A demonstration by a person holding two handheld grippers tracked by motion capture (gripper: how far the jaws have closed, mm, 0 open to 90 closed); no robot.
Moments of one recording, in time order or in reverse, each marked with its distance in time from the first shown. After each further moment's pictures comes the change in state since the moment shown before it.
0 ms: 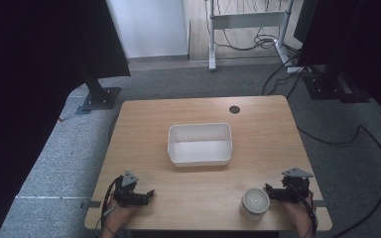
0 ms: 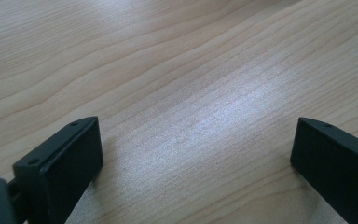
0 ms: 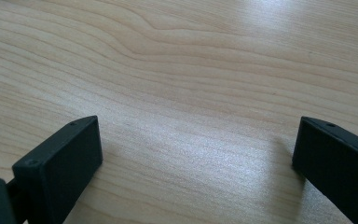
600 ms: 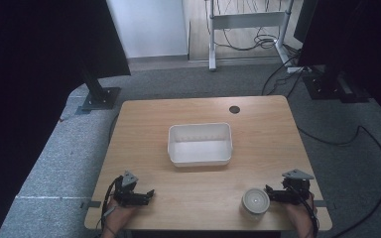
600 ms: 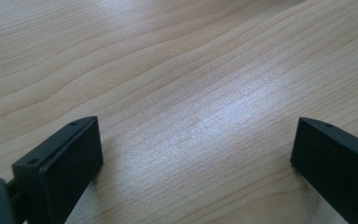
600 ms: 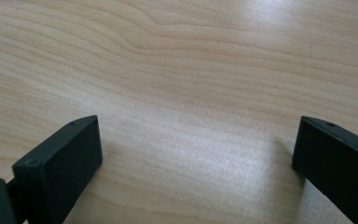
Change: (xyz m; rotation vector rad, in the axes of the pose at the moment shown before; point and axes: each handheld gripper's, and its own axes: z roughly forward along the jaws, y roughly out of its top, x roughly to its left) left arm -0.001 0.000 0.000 0.004 0.016 -0.017; right arm 0.001 -0.002 -0.002 0.000 -0.002 0.001
